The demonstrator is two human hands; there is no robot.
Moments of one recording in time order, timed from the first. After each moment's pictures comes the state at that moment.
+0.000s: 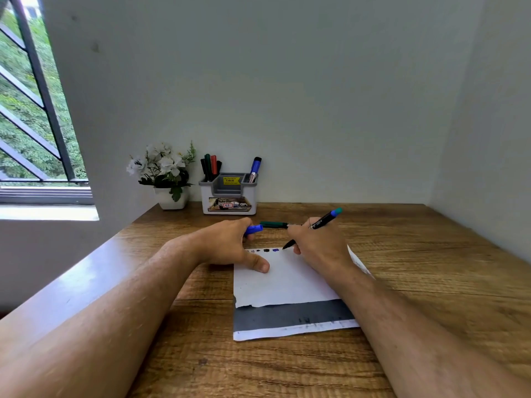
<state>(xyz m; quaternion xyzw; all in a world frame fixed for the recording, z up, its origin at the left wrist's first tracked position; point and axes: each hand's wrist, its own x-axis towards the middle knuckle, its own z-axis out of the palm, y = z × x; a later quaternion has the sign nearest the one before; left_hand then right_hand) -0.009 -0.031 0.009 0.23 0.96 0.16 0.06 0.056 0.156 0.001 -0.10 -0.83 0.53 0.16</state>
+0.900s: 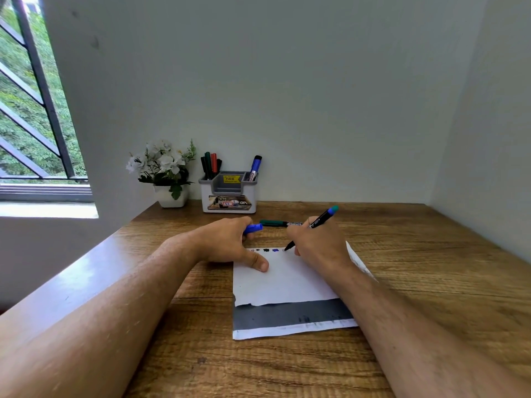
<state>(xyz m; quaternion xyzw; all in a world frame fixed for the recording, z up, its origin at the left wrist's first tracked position) -0.017 -0.030 0.005 0.22 0.96 0.17 0.06 0.050 0.155 -0.006 -0.10 -0.83 0.52 0.18</state>
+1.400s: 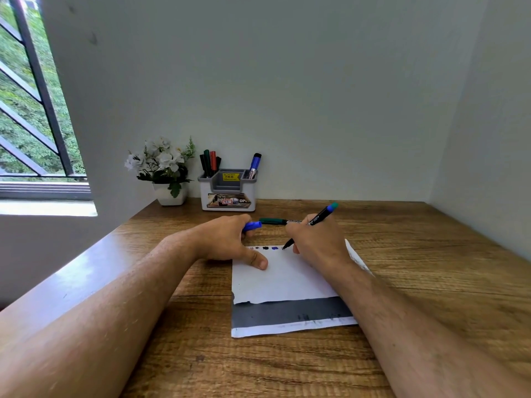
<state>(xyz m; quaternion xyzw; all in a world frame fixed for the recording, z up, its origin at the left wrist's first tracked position) -0.013 -0.029 0.007 0.22 0.96 0.18 0.06 0.049 0.155 -0.007 -0.10 -0.83 0.52 0.18</state>
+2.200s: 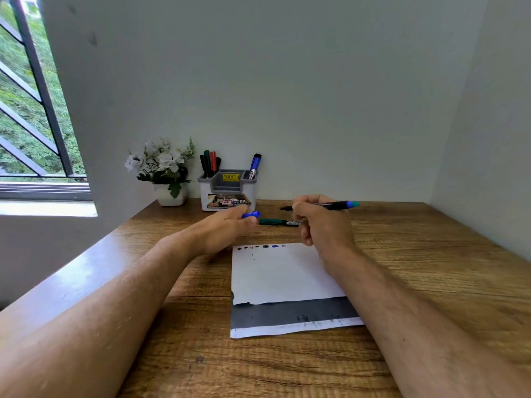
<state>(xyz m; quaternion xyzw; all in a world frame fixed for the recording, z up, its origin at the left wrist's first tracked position) -0.002 -0.040 0.012 0.23 0.91 0.34 0.03 0.054 0.157 0.015 -0.05 -0.66 0.73 0.19</state>
